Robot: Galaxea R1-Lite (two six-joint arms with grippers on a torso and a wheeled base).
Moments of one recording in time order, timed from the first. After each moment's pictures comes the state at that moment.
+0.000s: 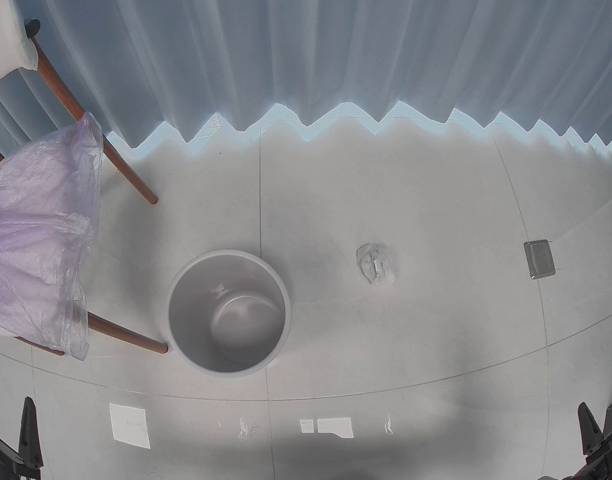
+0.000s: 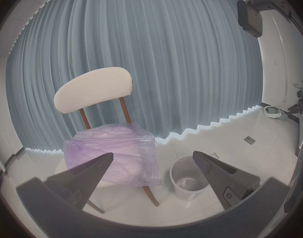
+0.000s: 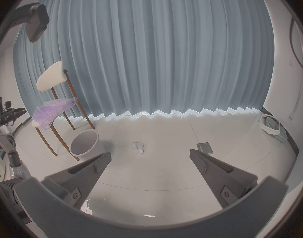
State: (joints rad) left arm 0.00 0.02 -0.02 -0.28 -0.03 0.17; right arm 0.00 0.02 -0.02 0.00 -0.01 0.00
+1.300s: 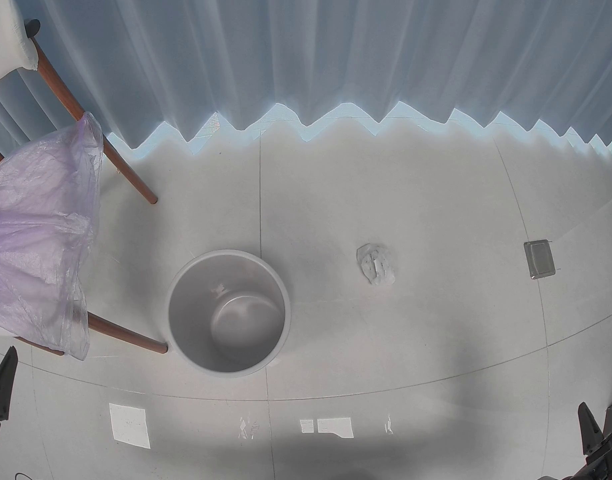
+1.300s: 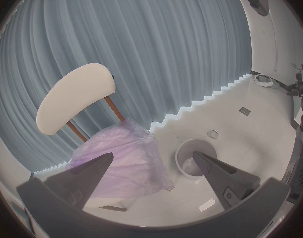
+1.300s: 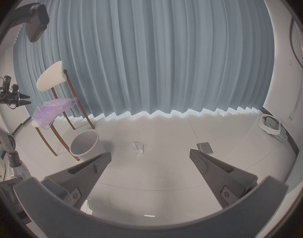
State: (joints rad) left arm -0.01 0.38 -0.46 0.04 -0.05 0.40; right arm 0.00 0.02 -0.02 0.00 -0.01 0.00
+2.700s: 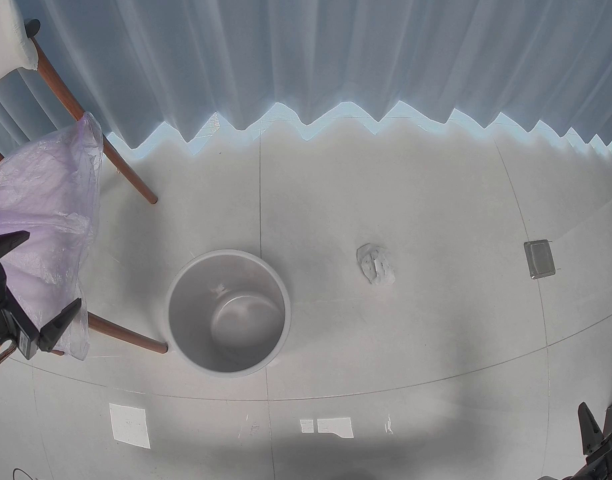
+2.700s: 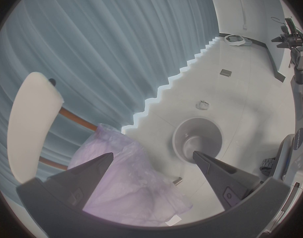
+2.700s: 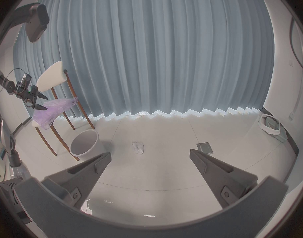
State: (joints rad) left arm -0.14 0.92 -0.59 -0.11 0.00 0.74; right arm 0.00 0.02 -0.02 0.00 -0.01 0.00
